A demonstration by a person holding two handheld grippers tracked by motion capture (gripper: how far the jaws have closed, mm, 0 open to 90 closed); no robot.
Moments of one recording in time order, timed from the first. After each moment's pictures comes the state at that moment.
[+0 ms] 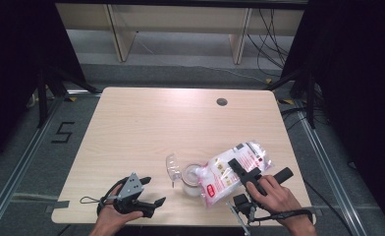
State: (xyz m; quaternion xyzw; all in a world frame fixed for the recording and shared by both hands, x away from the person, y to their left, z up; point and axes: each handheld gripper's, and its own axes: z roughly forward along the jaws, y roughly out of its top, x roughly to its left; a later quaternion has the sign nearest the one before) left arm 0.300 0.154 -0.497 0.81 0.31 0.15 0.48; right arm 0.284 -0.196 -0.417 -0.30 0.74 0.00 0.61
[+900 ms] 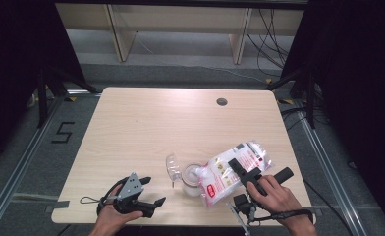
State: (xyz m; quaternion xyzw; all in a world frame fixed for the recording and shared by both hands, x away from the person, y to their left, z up) left arm 0.300 0.154 -0.496 0.81 0.30 0.15 0.48; right arm 0.283 -0.196 -0.416 -0.30 0.74 0.00 0.61
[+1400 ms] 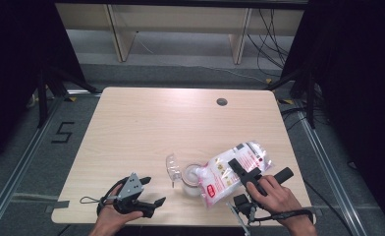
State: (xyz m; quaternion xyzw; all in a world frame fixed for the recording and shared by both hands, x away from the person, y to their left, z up) left arm 0.300 0.154 -0.496 0.81 0.30 0.15 0.48; right arm 0.283 -0.196 -0.416 -0.30 0.73 0.00 0.61
